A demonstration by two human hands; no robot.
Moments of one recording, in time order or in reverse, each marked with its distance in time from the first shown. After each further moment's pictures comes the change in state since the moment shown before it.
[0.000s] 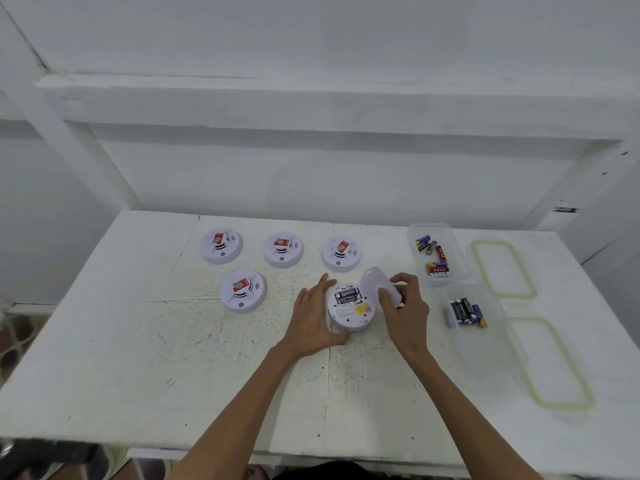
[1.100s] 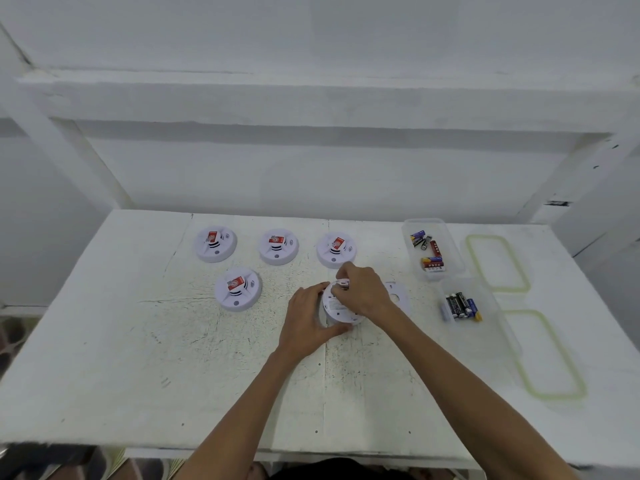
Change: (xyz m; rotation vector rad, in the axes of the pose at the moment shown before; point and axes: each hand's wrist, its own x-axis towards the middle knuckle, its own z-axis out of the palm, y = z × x) left_hand -0.009 0.015 -0.001 -0.118 0.173 -0.004; right_hand 0.042 -0.026 0.052 -0.621 -0.489 -0.149
